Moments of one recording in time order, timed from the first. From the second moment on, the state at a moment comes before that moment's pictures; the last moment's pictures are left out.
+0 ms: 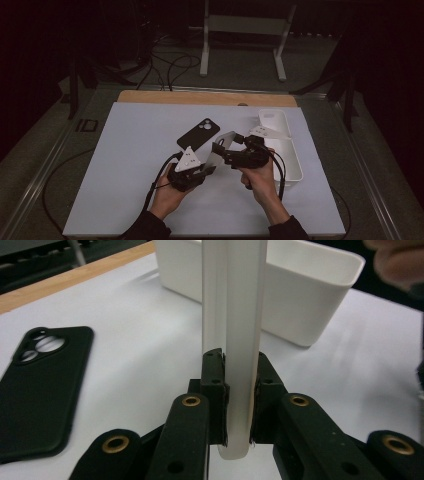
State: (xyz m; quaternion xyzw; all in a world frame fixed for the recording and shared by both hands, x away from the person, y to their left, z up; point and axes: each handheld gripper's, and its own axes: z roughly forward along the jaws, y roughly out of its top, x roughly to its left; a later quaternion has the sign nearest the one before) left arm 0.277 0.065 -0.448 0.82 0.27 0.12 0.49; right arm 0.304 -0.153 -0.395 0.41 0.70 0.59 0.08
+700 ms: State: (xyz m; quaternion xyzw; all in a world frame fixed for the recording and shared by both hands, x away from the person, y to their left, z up) left arm 0.277 0.073 -0.446 0.81 0.29 0.14 0.49; right arm 0.305 -0.152 -0.393 0.41 0.70 0.58 0.09
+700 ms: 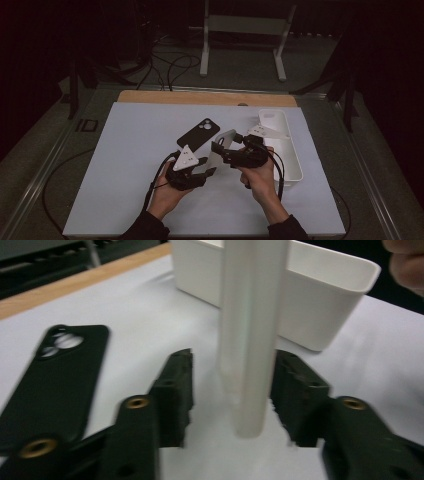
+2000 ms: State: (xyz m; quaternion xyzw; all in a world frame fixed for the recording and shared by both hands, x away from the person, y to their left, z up) left arm 0.272 0.159 -0.456 0.75 0.41 0.20 0.47; right arm 0.312 -0.172 -0.380 0.41 0.70 0.56 0.14
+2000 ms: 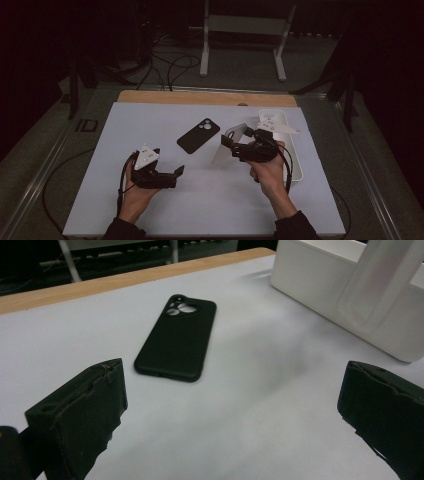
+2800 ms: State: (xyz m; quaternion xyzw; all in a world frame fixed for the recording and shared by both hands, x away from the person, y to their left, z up) left arm 0.252 0.219 -0.472 0.72 0.45 0.22 0.48; right arm 0.336 -0.201 -0.368 0.44 0.70 0.53 0.18
